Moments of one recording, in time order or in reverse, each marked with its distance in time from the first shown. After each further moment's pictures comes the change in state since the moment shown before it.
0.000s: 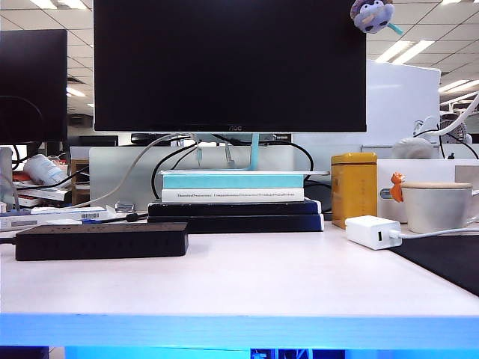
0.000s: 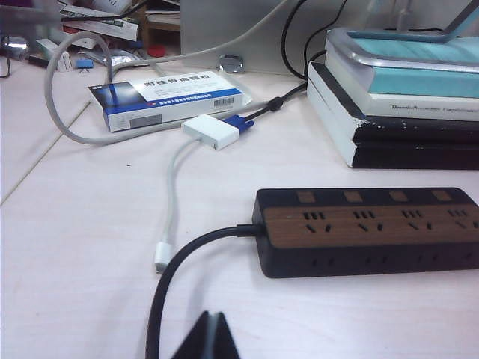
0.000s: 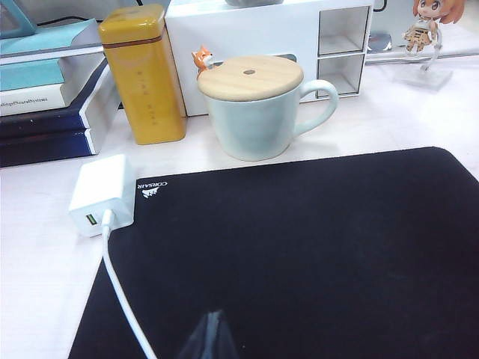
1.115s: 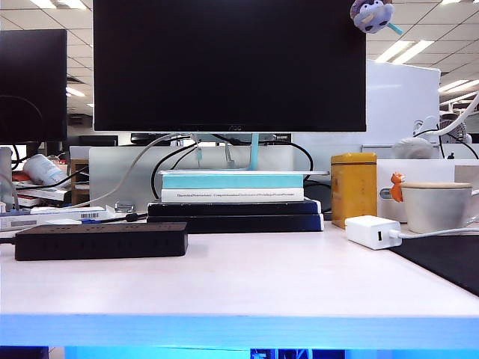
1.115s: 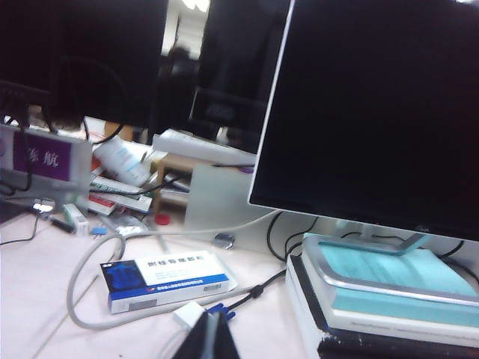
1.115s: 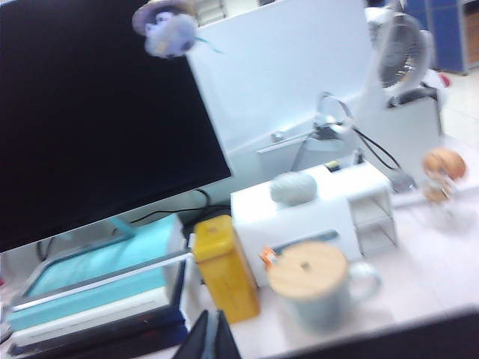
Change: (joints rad) left arm 0.000 0.156 0.306 0.183 -0.066 -0.130; right arm 0.000 0.193 0.489 -0.027 -0.018 0.217
